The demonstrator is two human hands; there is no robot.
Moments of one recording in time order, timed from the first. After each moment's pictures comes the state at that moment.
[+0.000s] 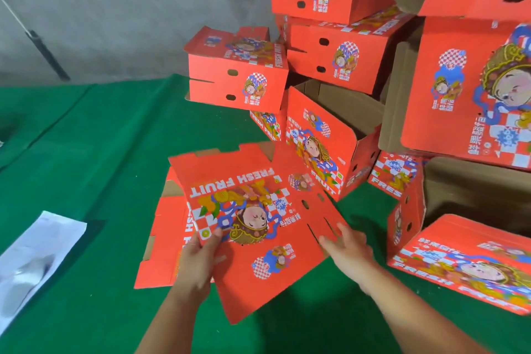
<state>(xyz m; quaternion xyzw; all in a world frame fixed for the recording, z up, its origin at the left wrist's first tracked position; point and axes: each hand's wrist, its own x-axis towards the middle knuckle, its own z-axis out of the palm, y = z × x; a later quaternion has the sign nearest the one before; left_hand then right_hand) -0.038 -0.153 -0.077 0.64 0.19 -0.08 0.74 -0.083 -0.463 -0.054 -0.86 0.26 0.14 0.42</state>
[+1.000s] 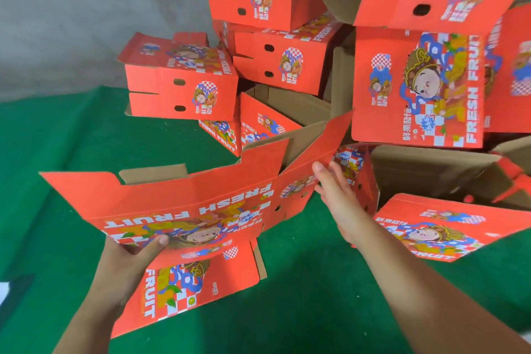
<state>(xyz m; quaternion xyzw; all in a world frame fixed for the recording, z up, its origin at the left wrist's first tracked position) 0.011 -0.084 -0.008 0.80 -0.04 -0.01 0.59 -0.056 -0.473 0.036 -0.71 0.23 -0.07 0.66</state>
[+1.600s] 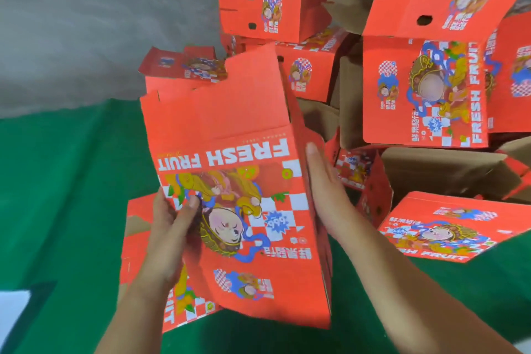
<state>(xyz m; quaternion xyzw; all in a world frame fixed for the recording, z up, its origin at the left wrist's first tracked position) 0.018 -0.136 0.032 0.67 -0.12 -0.02 0.74 -0.042 -0.397 0.090 -0.74 0.16 -0.17 0.63</state>
